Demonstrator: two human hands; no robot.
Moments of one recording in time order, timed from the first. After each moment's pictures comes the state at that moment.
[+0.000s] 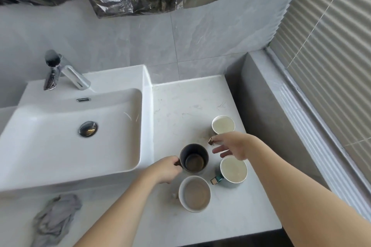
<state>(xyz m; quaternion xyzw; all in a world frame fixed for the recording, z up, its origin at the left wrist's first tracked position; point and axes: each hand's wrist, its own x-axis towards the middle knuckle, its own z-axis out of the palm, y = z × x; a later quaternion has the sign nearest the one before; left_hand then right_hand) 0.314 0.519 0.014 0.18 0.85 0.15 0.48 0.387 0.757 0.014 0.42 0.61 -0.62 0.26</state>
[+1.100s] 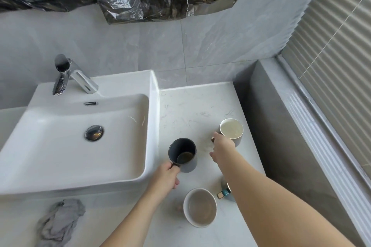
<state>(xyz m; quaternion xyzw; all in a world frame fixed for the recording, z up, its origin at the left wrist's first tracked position) 0.320 0.507 -0.009 -0.02 0.85 0.39 0.36 0.331 0.709 -0.006 0.60 0.37 -0.71 -0.04</state>
